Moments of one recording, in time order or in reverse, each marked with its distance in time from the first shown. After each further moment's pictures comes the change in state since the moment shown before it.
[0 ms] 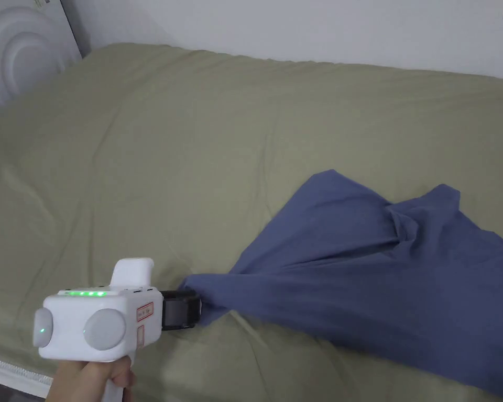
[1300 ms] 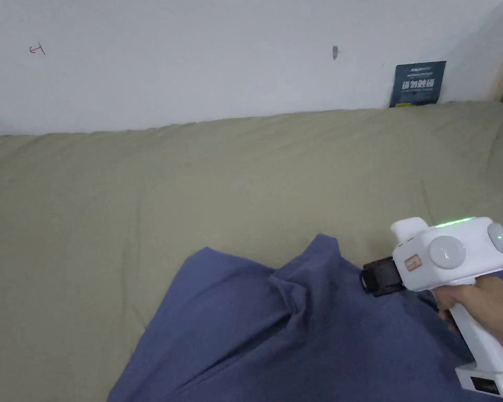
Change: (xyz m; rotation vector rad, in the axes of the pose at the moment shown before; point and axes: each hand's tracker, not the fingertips) left arm 0.025 0.013 -0.001 -0.029 0.050 -0.088; right arm 0.102 0.175 -0.366 -0.450 0.045 0.120
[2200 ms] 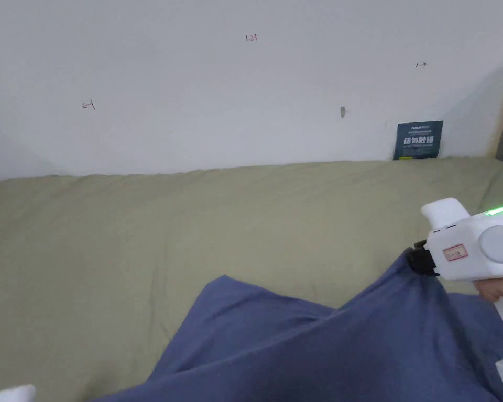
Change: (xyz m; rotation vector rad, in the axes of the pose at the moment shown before) left arm 0.009 0.038 0.047 0.125 -0.046 0.036; right arm 0.023 -0.004 0.172 0.249 0.018 0.096
